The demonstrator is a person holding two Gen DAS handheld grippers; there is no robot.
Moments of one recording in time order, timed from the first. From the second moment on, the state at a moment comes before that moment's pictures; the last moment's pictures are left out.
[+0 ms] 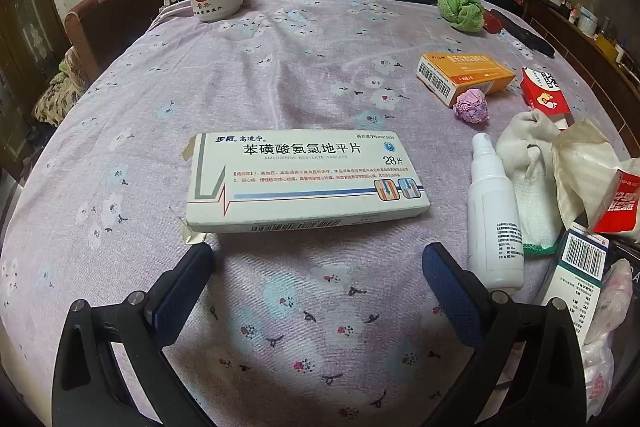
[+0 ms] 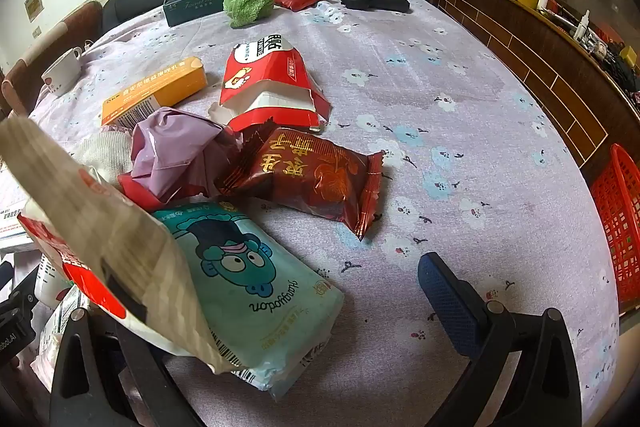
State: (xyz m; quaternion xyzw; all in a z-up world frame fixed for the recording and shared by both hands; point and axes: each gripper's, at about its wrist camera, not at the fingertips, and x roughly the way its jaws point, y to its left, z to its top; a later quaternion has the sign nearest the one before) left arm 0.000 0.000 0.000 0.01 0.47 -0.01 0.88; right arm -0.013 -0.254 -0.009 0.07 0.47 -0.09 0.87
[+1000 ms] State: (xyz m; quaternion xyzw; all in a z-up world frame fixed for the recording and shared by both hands) left arm -0.169 -0.007 0.103 -0.01 0.15 -0.03 0.99; right arm -0.120 -0.272 0.080 0.04 0.31 -0.02 0.95
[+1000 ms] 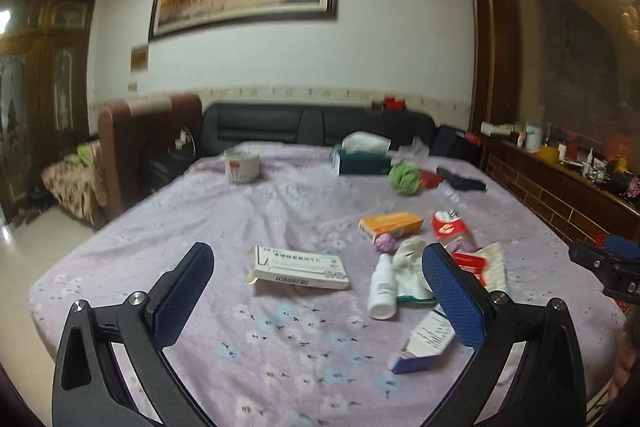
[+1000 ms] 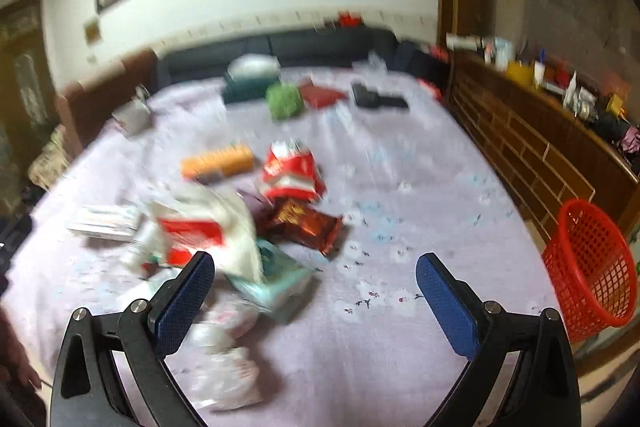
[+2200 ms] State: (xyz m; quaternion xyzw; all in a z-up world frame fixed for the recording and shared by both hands) left arm -0.195 -0.047 0.067 0.02 0.19 -0.07 0.98; right arm -0.211 -0.264 0.073 -0.01 0.23 -0.06 0.97
